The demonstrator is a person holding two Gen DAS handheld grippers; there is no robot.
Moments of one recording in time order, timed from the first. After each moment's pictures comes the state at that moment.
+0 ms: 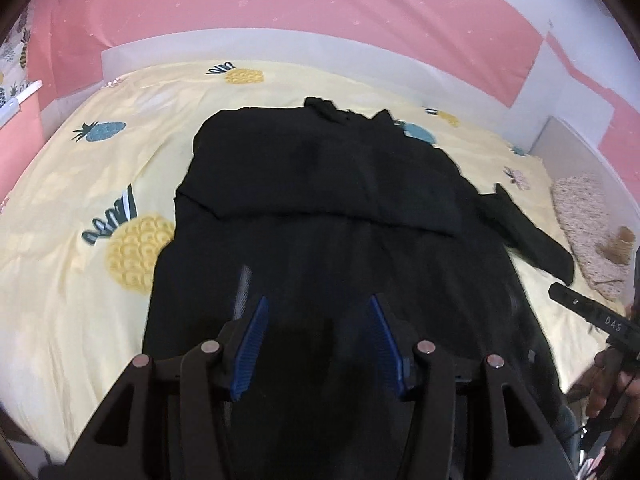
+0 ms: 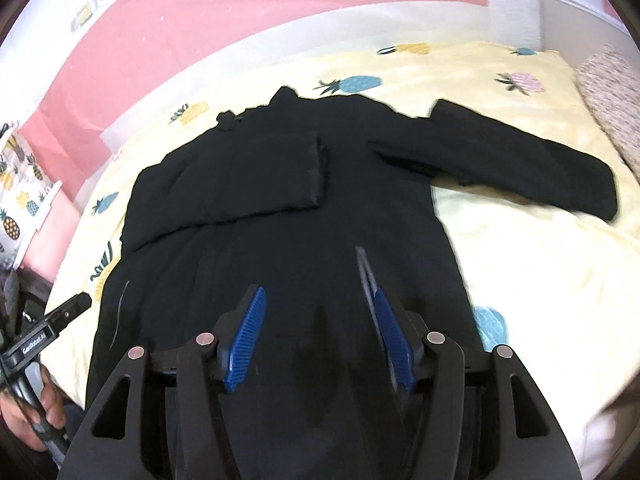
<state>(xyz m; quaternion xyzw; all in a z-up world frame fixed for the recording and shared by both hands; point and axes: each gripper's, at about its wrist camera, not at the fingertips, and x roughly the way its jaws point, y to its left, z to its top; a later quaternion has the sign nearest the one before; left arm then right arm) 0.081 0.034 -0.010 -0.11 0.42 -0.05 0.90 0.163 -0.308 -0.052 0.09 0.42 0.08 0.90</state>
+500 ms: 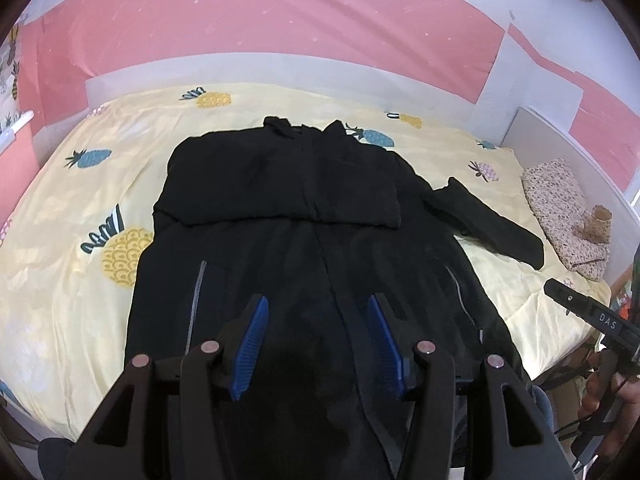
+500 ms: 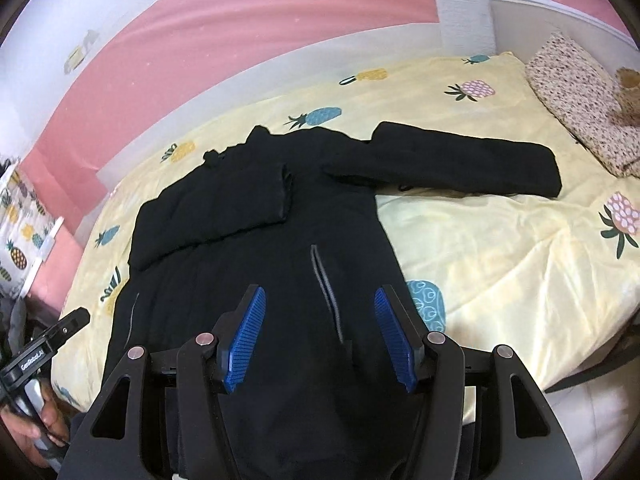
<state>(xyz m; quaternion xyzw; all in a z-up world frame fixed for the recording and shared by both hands) 0.043 -0.018 0.032 -0.08 0.40 -0.07 0.91 0.110 -0.354 -0.024 0.13 0.38 0.04 0.91</state>
